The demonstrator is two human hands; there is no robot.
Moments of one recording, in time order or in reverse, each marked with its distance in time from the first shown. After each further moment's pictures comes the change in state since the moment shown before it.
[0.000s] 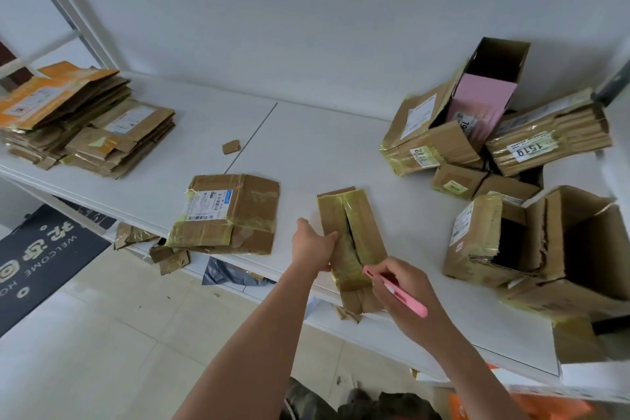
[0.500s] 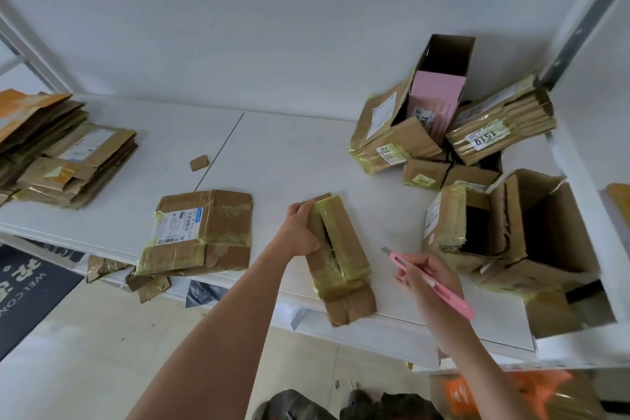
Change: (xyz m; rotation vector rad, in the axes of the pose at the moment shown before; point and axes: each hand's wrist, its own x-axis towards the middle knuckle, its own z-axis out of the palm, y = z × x) left_hand 0.025 0.029 -0.003 0.569 -0.282 0.410; right_hand -0.020 0.023 -0.027 0.463 0.493 0.209
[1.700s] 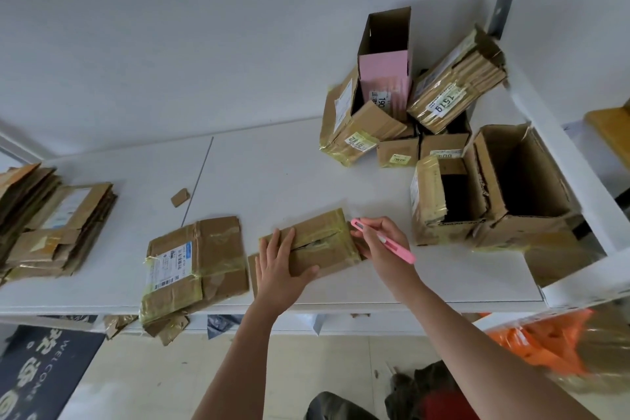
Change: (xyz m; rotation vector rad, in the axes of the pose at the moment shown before) left_hand -0.034 -0.046 0.026 0.224 0.188 0.131; right_hand 0.040 0.024 0.051 0.192 0.096 0.154
